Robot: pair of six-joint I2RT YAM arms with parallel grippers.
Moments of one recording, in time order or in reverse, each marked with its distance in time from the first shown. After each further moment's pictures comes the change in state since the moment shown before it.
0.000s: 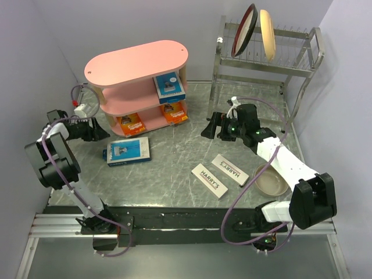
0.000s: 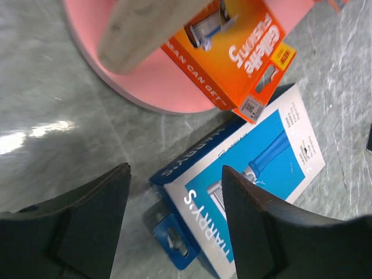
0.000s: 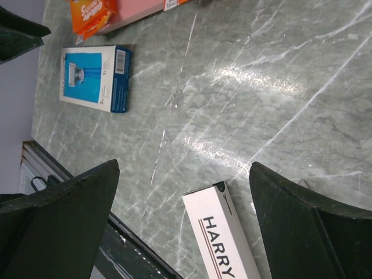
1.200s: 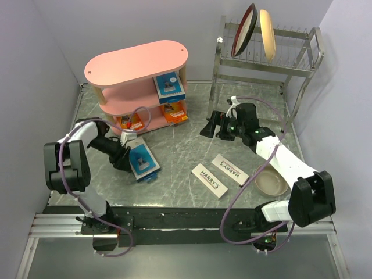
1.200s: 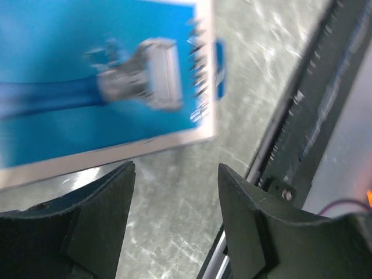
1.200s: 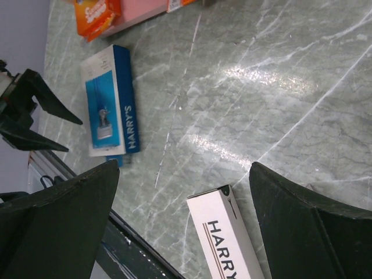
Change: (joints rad) left arm -0.375 -0.114 -0.094 -0.718 -0.158 0.675; right arm 0.000 0.024 0.007 0.019 -0.015 0.022
